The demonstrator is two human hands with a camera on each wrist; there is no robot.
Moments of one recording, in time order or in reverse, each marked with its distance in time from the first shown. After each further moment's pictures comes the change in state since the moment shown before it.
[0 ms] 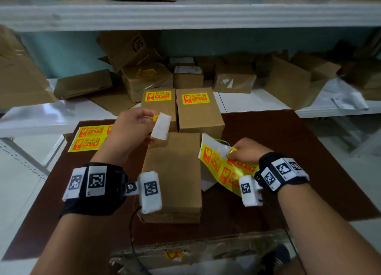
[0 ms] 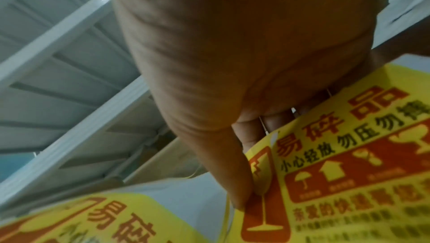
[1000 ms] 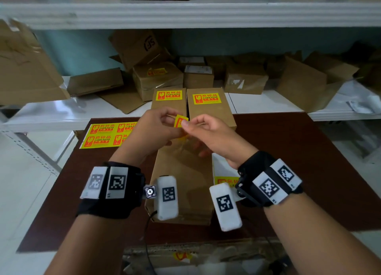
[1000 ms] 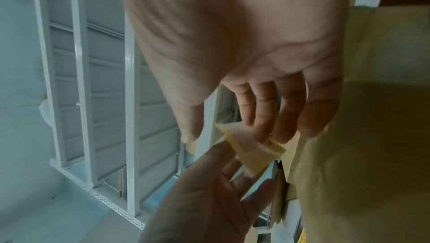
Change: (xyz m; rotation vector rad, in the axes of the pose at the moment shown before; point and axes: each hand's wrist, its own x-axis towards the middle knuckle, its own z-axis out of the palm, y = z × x) left_hand -0.012 0.011 0.009 0.109 -0.140 0.116; right_hand -0.065 -0.120 0.022 0.686 -0.030 -0.419
